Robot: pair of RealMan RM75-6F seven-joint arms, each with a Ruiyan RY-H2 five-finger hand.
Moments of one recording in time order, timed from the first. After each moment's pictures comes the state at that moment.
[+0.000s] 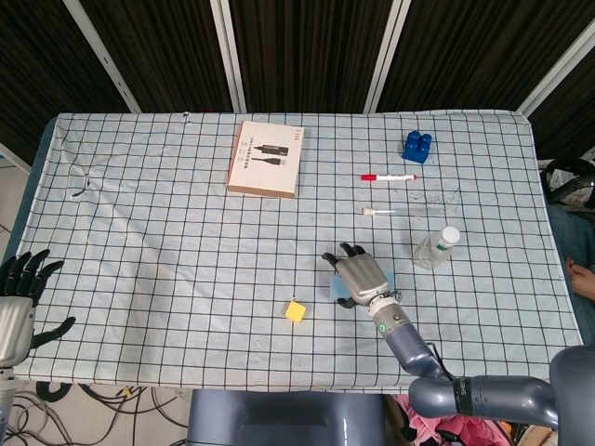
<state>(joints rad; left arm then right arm) -0.08 -1.18 -0.06 -1.63 1.54 1.57 0.10 0.86 -1.53 0.10 -1.66 -0.79 1.02 -0.60</state>
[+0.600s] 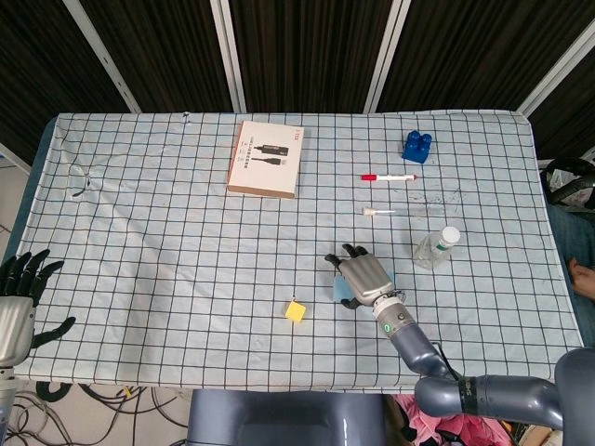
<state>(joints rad) -0.08 -1.18 -0.06 -1.63 1.54 1.57 0.10 0.85 -1.51 0.10 -1.64 -0.84 0.98 -0.55</state>
